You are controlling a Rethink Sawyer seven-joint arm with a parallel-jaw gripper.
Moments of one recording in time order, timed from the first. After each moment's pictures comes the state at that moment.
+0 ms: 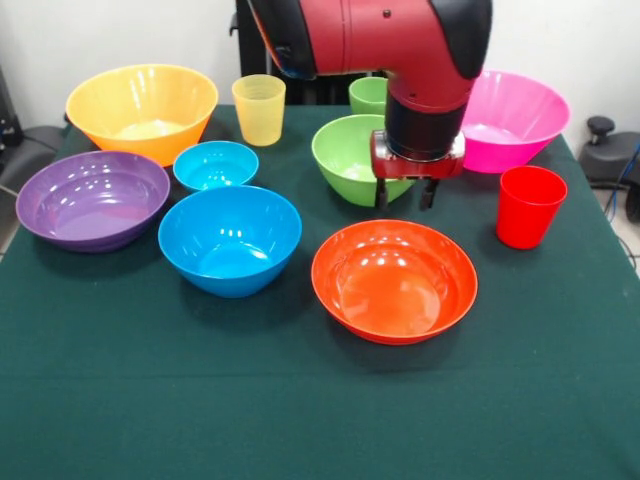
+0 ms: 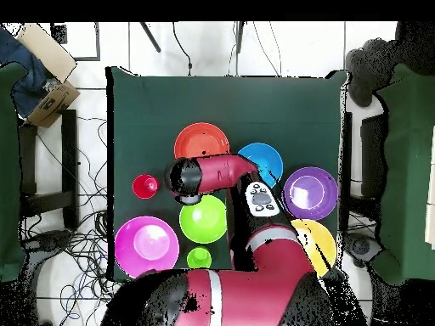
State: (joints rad) arm -0.25 -0.45 0.21 1.58 -0.32 0.67 1.88
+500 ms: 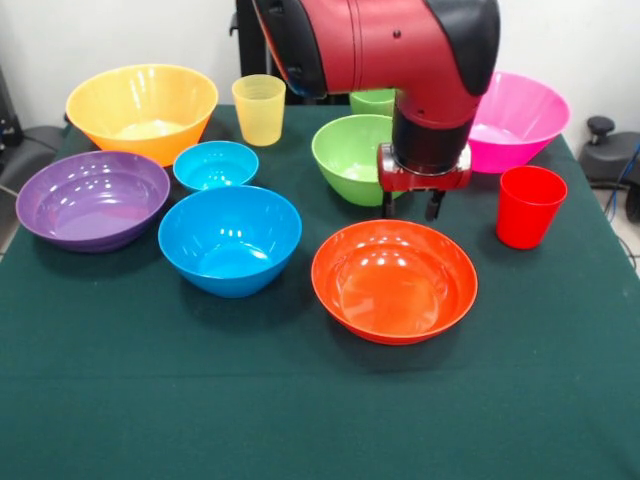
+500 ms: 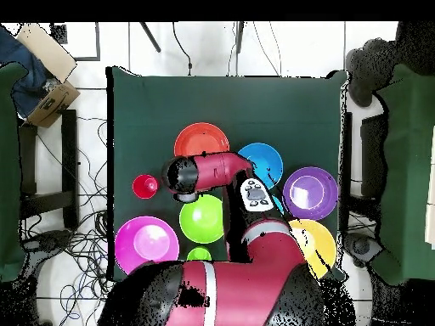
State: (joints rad) arm -0.24 -0.40 0.21 1.54 -0.32 0.67 1.88
